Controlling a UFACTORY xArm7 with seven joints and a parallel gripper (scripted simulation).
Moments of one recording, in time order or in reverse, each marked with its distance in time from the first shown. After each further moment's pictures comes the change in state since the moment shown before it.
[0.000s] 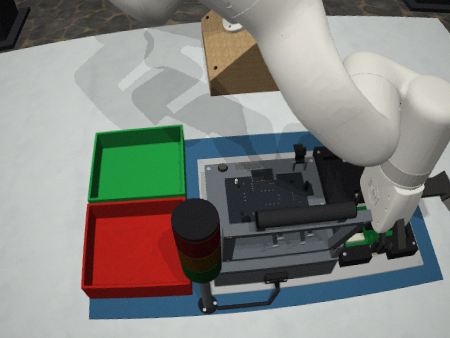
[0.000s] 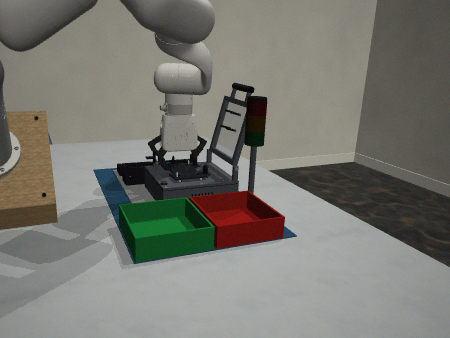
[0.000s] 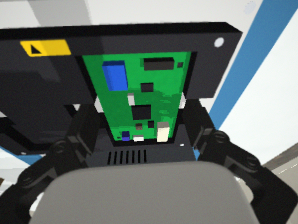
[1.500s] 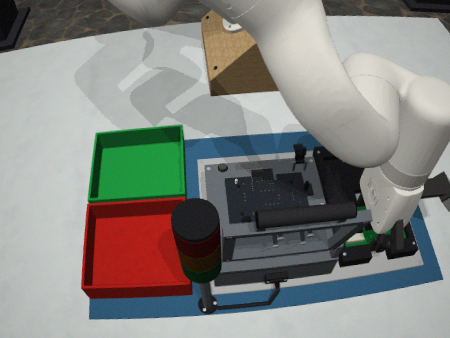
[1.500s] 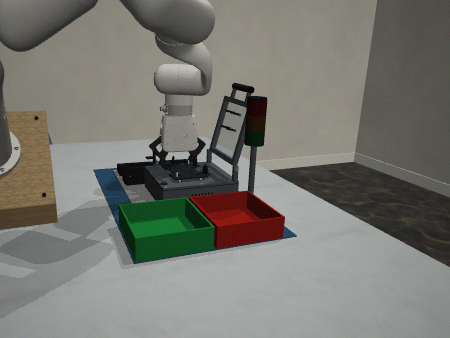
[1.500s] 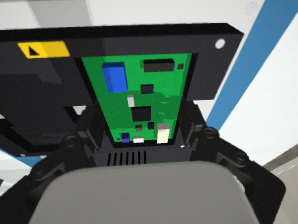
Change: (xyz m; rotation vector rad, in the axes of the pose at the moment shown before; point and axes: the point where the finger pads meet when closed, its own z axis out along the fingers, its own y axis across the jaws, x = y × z) arm 0.000 0.000 0.002 0.000 0.000 0.000
